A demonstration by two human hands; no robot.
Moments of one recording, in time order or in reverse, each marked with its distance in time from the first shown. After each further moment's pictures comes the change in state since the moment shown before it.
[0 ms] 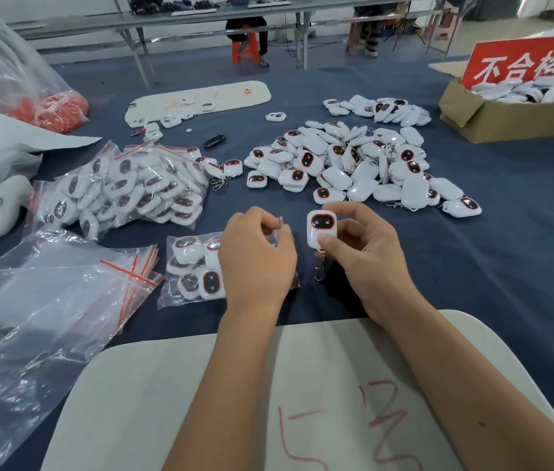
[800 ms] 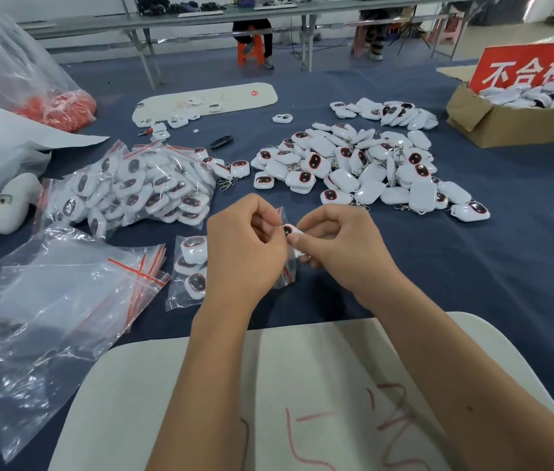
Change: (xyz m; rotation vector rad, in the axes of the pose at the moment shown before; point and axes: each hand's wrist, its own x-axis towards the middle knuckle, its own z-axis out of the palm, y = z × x) left_hand 0.014 -0.004 -0.029 -0.112 -0.043 0.163; right_hand 0.017 -0.019 0.026 -0.239 -0.122 0.092
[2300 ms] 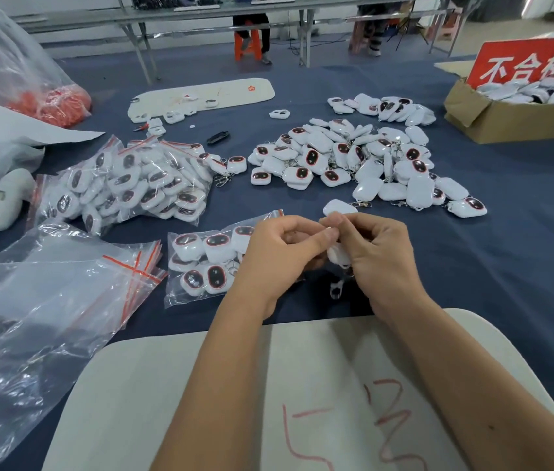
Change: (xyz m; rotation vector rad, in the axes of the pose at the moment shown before) left_hand -0.011 0.005 0.029 -0.573 -0.455 -0.429; right_hand -0.016 0.020 -0.017 0.236 0.179 -0.042
